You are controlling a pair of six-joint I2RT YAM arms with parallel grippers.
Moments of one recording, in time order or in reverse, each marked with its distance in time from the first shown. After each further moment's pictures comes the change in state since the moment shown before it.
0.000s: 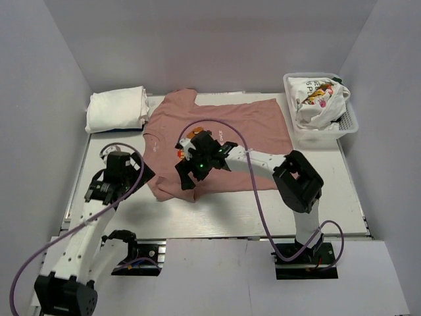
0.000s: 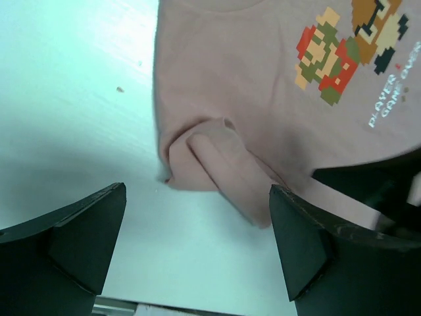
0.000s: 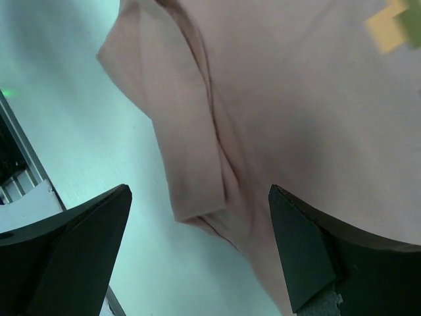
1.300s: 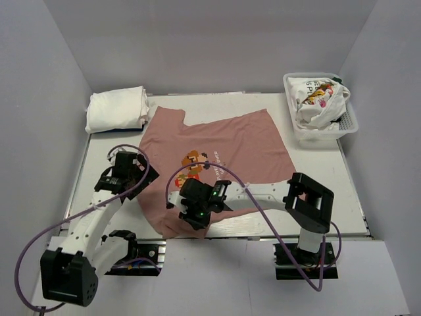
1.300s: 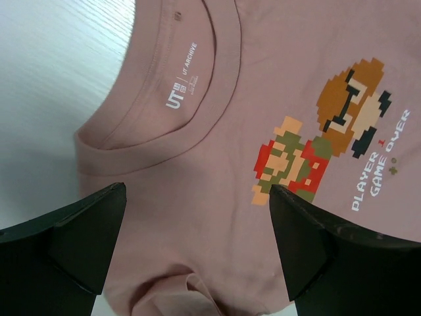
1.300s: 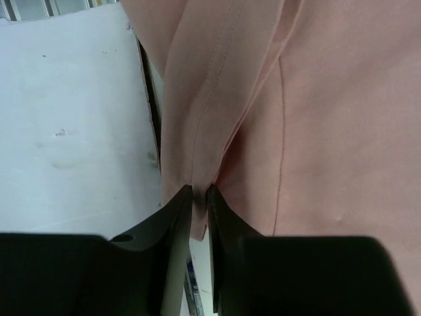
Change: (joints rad) left arm -0.003 0.061 -0.090 0.081 0.000 -0.065; right arm 0.377 -0.142 -0.247 -0.100 0.105 -0.170
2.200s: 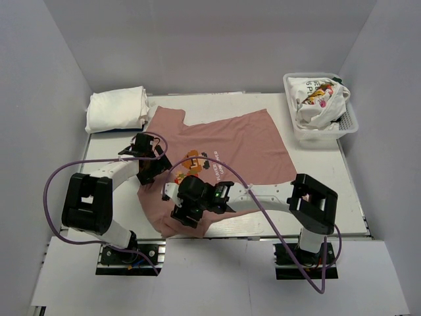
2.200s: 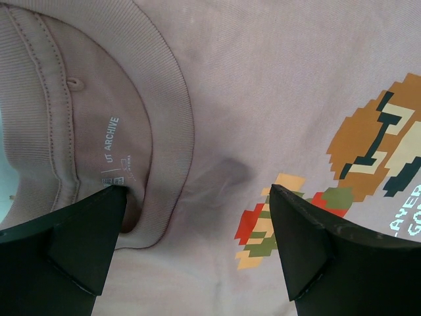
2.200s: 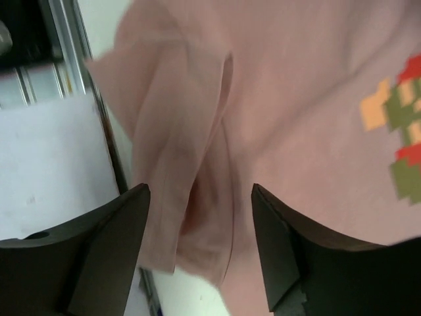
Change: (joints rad) left arm -0.020 0.600 0.174 0.246 0.105 0.123; right arm 0.012 -0.042 -0.037 0.182 0.147 0.010
